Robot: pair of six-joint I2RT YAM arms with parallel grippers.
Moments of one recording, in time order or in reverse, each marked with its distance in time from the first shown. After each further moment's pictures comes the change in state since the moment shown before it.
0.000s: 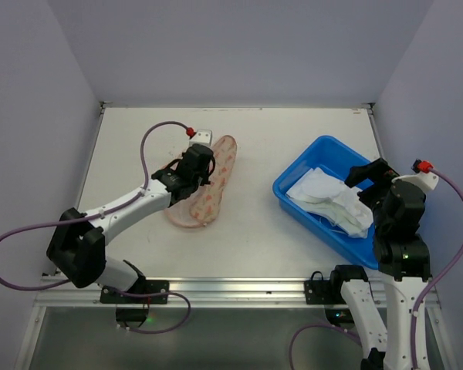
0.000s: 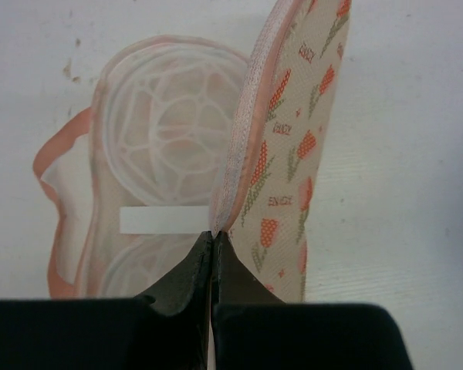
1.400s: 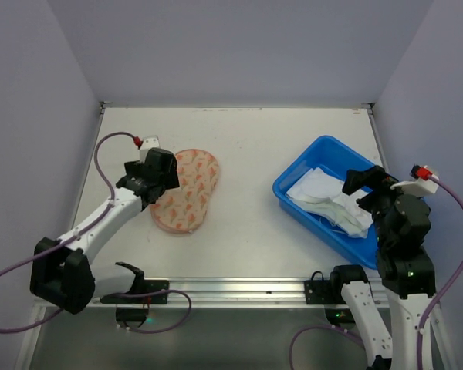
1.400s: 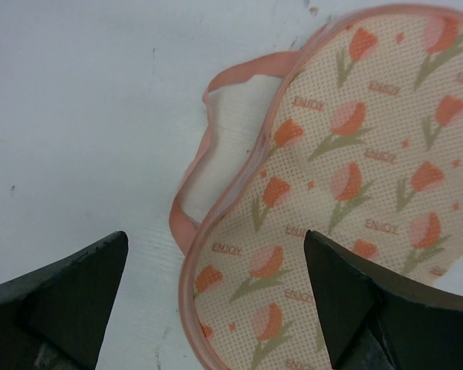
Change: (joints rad) left arm 0.299 -0.146 -0.157 -0.201 -0.121 -0.101; right arm 0.077 -0.079 0.000 0.021 -0.016 -0.086
